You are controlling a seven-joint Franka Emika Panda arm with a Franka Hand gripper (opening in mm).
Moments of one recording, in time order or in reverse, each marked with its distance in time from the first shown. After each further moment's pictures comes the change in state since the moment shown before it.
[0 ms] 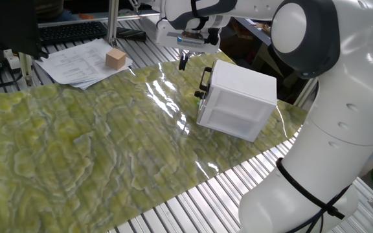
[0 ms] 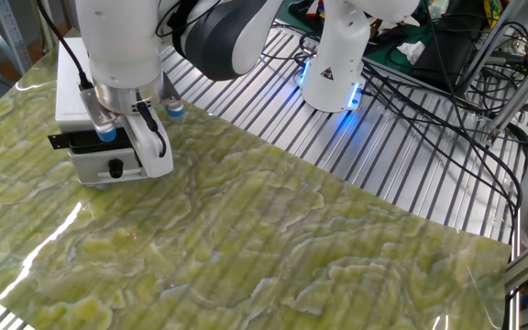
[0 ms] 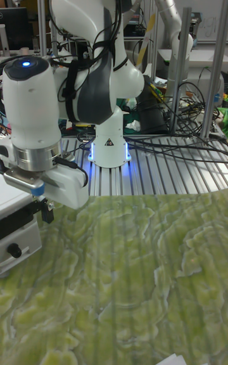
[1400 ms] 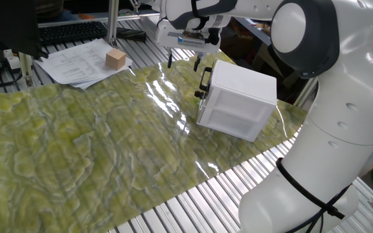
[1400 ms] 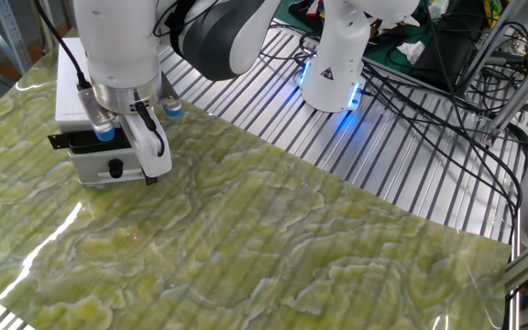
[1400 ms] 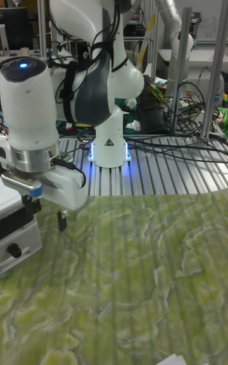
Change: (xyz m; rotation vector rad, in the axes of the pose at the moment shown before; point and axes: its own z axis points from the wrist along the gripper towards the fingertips) arm -0.002 -0.002 0.002 0.000 0.002 -0.009
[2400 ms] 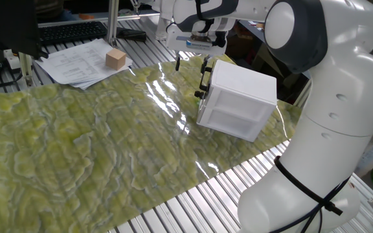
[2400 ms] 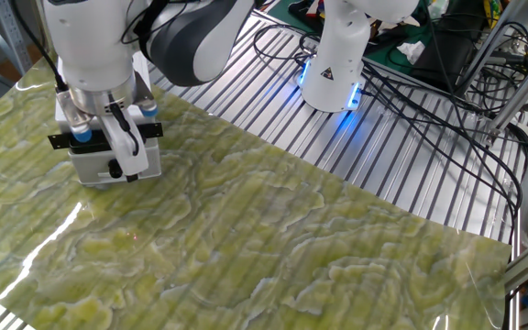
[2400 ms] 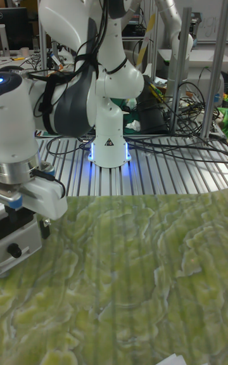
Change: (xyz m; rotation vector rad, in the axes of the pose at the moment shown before) arm -0.023 -0.033 0.023 0.014 0.020 -0.012
